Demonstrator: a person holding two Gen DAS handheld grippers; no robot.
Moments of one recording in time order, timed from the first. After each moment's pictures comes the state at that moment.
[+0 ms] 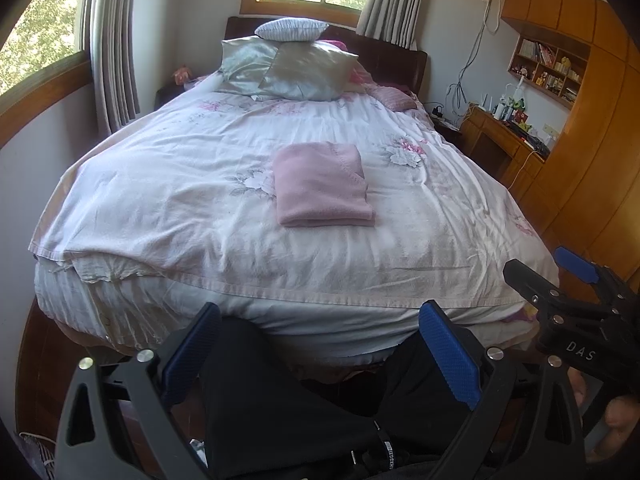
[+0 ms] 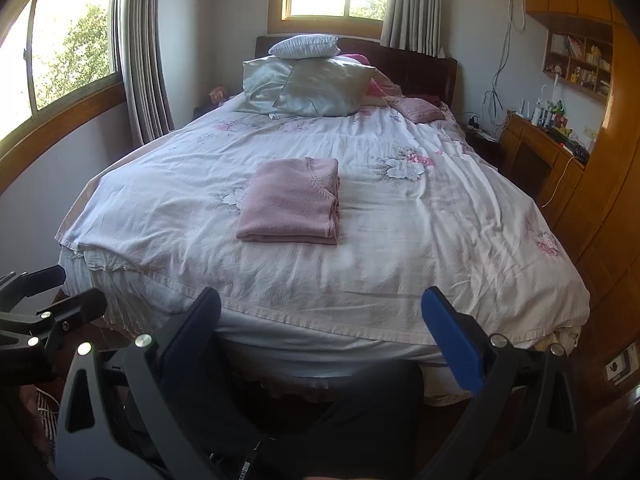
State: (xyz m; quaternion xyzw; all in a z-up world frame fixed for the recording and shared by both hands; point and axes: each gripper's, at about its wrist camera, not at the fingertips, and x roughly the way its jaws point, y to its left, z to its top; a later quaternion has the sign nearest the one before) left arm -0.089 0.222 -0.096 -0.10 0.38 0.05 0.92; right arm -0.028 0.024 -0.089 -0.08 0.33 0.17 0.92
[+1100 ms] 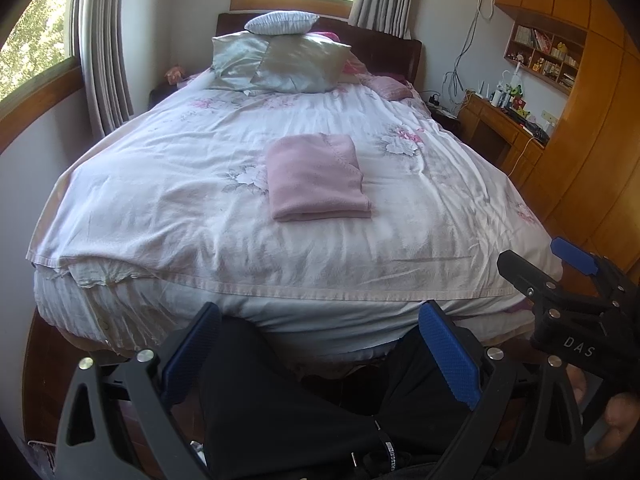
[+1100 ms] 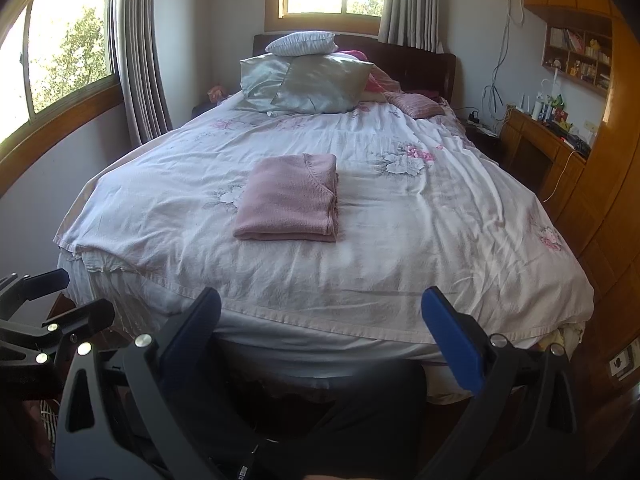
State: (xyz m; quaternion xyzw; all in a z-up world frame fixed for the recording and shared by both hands) left arm -0.072 0.215 -0.105 -0.09 0.39 0.04 0.92; right arm -0.014 0.021 -0.097 -0.08 0.34 0.17 0.92
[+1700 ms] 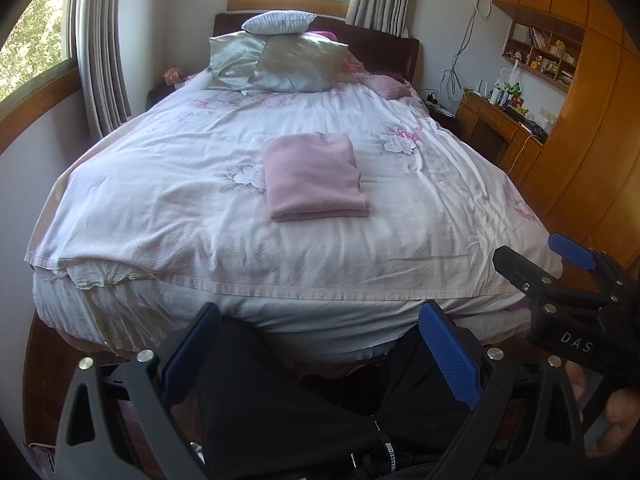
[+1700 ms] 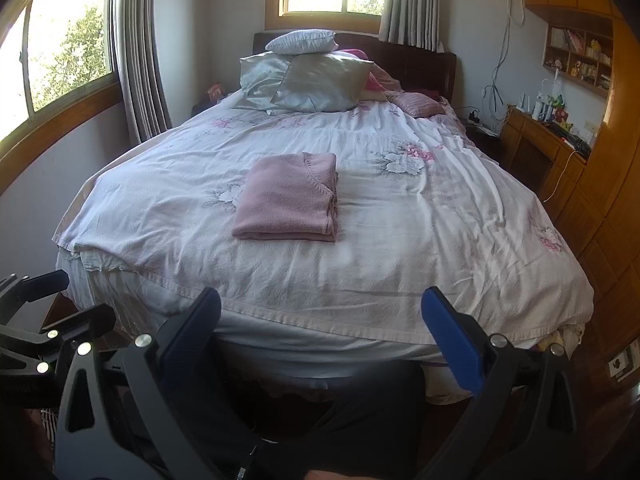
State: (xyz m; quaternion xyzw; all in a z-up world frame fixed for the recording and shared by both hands) left arm -0.071 0.213 -0.106 -0.09 0.39 0.04 0.92; right arm -0.014 0.021 -0.098 -0.07 0.34 0.17 0.92
